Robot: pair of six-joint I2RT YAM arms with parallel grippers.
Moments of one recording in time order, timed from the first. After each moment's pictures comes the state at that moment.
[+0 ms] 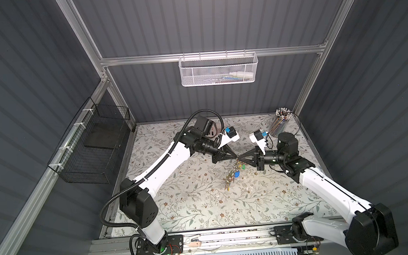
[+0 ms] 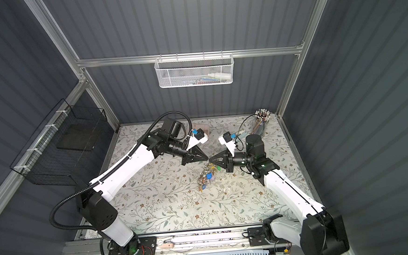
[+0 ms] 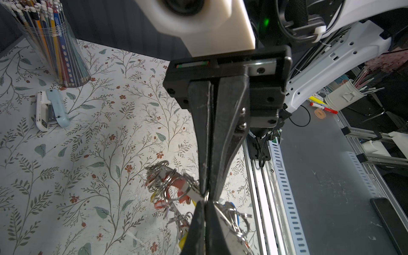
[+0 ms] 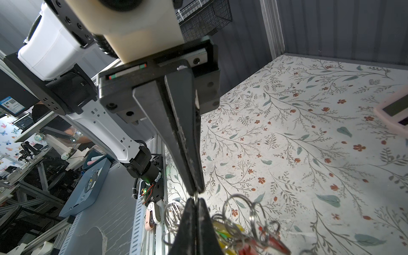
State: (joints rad) left arm -0.68 1.68 1.63 -0.83 0.89 0.49; right arm 0.32 1.15 0.77 0.06 -1.08 0.21
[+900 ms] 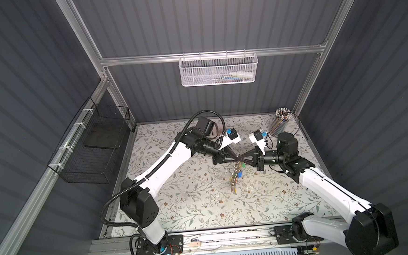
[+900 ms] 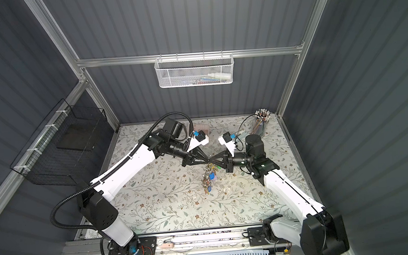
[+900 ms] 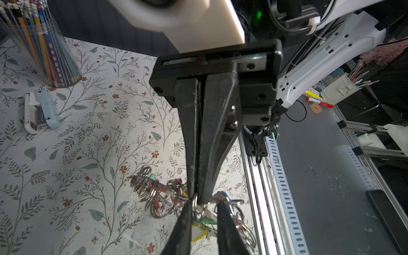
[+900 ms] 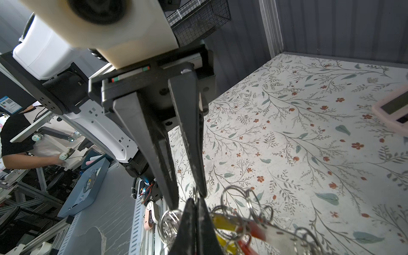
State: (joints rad) left arm -0.69 1.69 1.64 -0.86 0.90 0.52; right arm 0.32 1.15 0.77 0.06 -1.07 0.21
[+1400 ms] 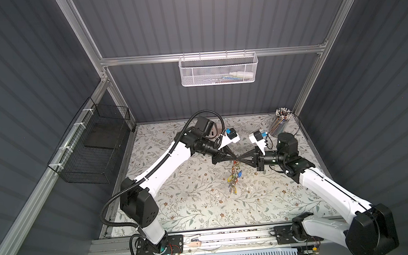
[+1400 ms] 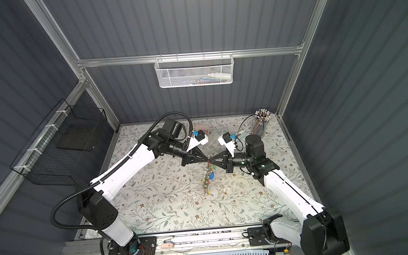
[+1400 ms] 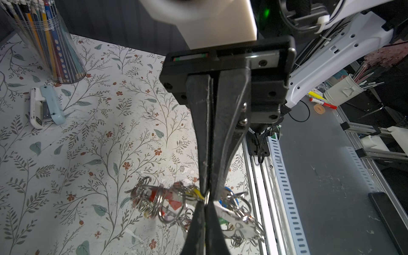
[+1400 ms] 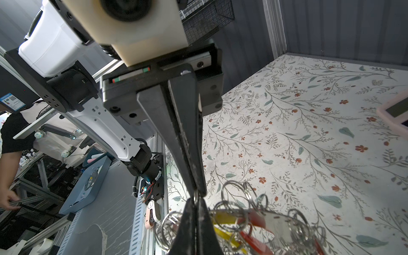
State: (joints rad) left arm -0.68 1.69 1.64 -0.86 0.89 0.52; right arm 0.32 1.15 0.77 0.06 -1.08 0.20
